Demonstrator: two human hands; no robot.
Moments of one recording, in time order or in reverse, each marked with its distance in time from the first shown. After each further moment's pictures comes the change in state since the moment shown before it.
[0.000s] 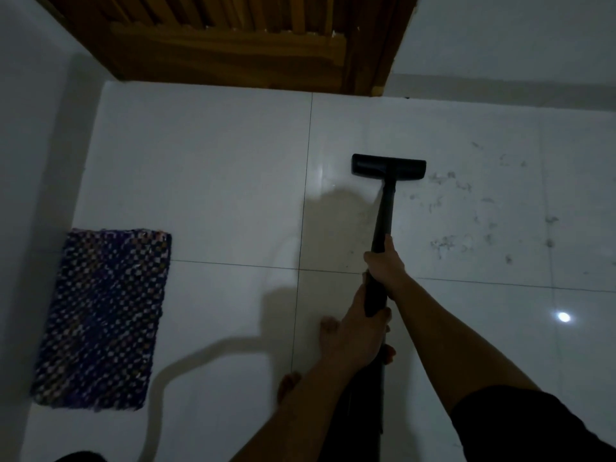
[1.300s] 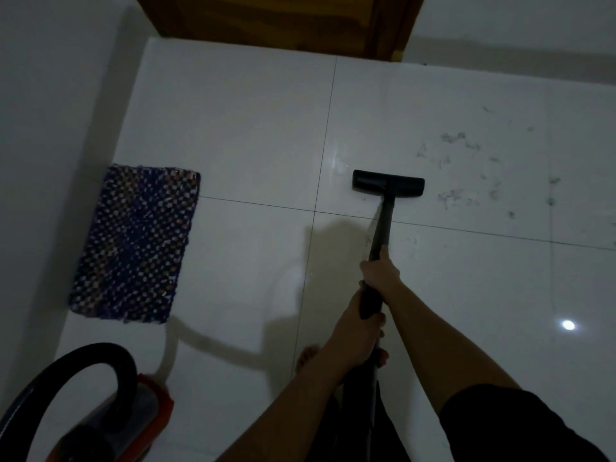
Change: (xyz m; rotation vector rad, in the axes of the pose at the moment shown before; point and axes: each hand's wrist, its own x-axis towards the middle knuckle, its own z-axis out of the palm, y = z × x) left_hand -0.146 -0.156 0.013 -0.031 0.006 -0.005; right_hand -0.129 0.168 0.052 -0.097 -0.027 0.038
